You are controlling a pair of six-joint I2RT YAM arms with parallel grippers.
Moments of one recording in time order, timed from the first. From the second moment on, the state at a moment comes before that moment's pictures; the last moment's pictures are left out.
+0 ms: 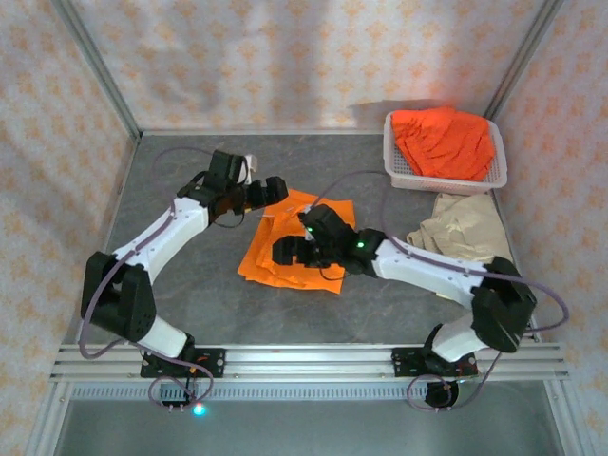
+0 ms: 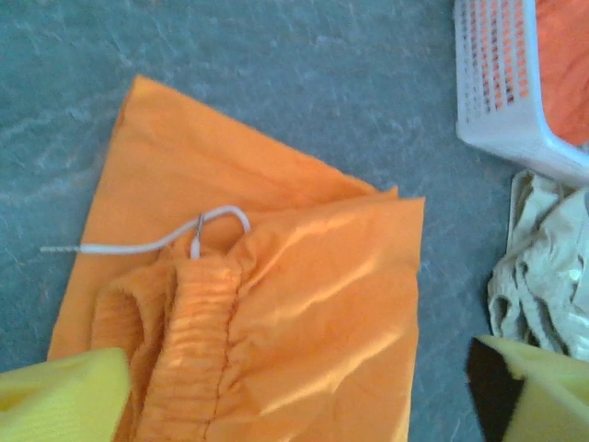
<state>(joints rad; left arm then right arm) -0.30 1.50 1.15 -0.44 0.32 -0.62 0.93 1.43 1.02 -0.35 -0.17 0.84</state>
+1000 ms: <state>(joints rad) -0.46 1.63 0.90 -0.22 0.33 -0.78 0.43 1.46 0.81 -0.39 -0.40 0.68</state>
